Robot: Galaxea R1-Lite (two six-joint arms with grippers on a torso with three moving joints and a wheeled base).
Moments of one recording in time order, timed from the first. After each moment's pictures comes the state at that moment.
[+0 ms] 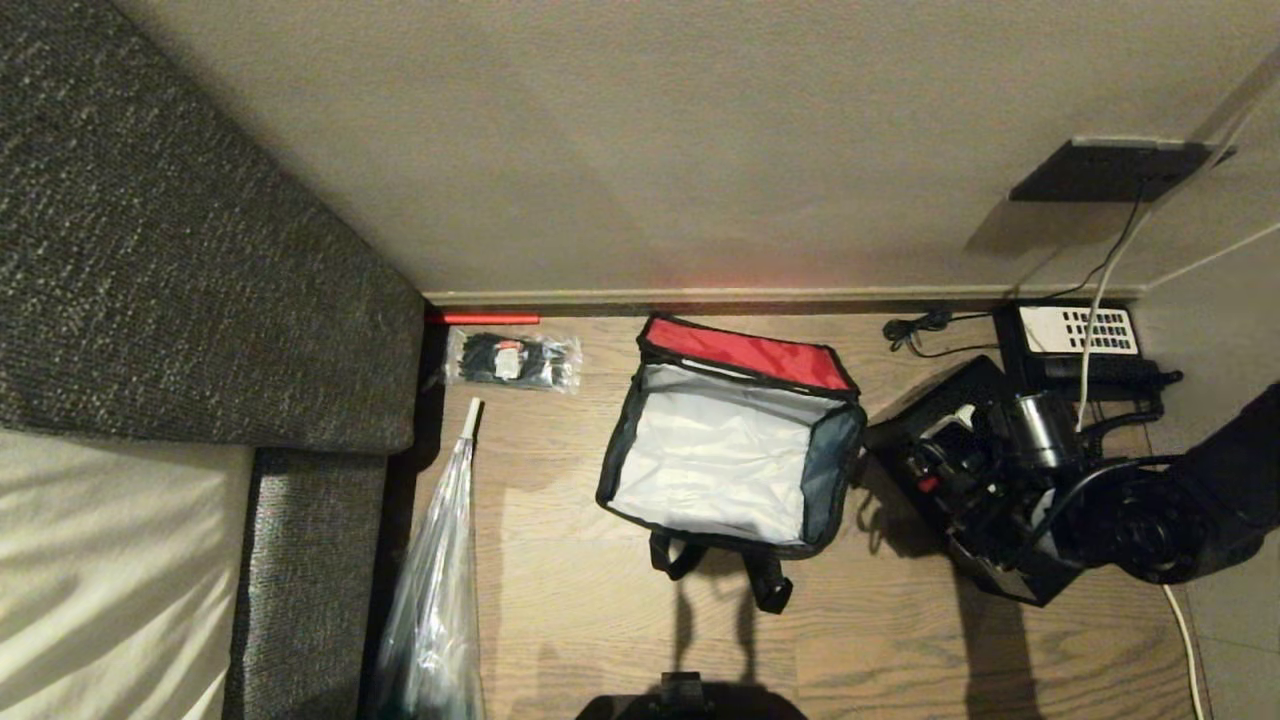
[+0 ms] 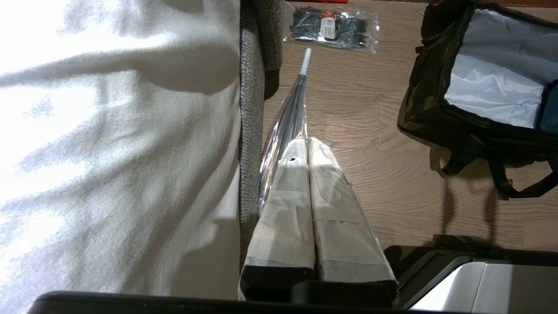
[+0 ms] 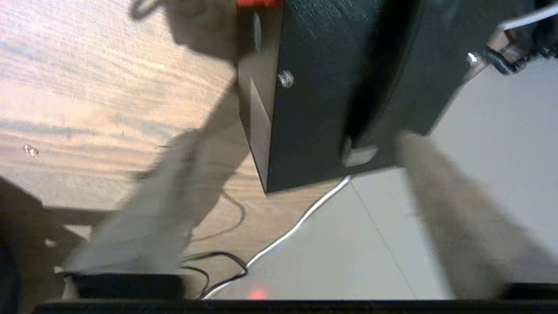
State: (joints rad) left arm 0.01 0.00 0.00 0.00 0.00 0.00; right arm 0.18 1.96 -0.71 -0.47 -0.50 -0.52
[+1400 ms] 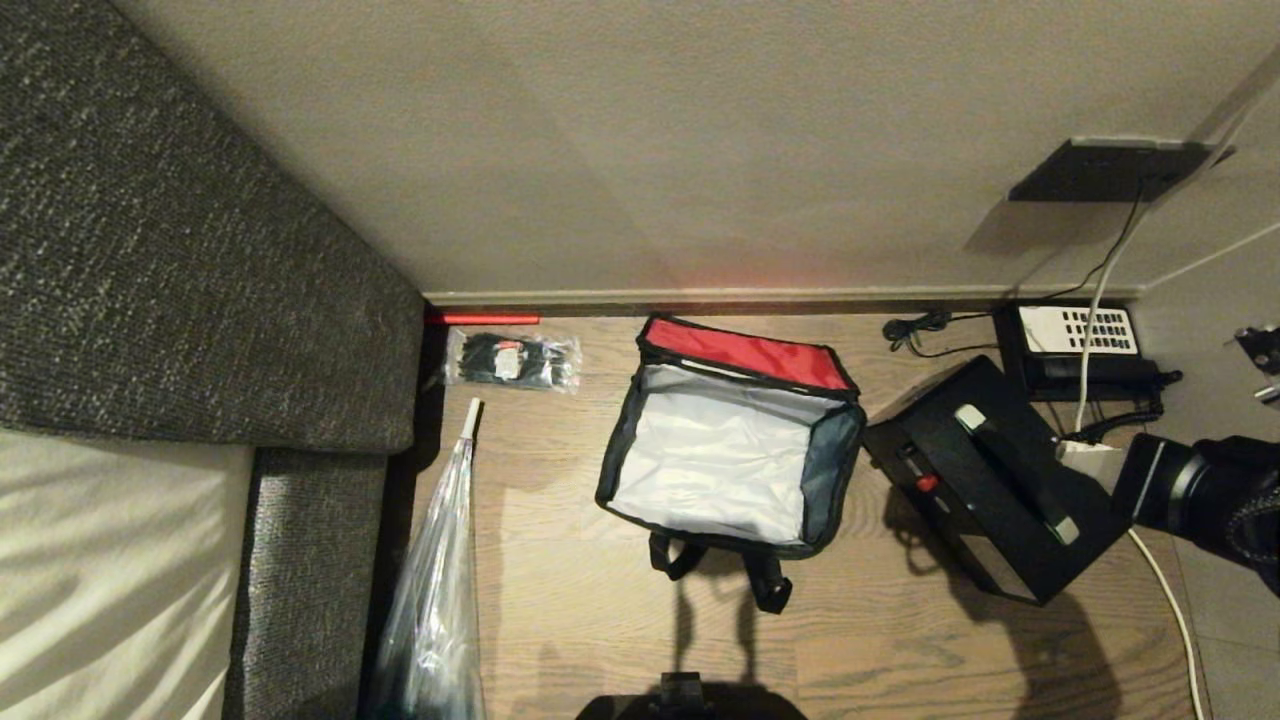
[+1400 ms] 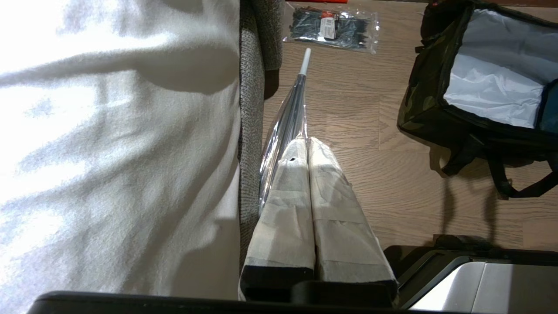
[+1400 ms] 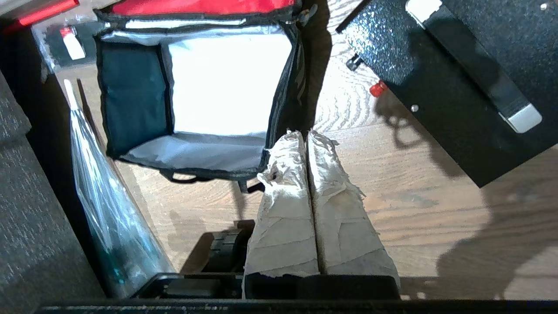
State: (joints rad) left arm 0.01 0.00 0.00 0.00 0.00 0.00; right arm 0.18 1.22 -0.49 -0.39 -0.01 0.36
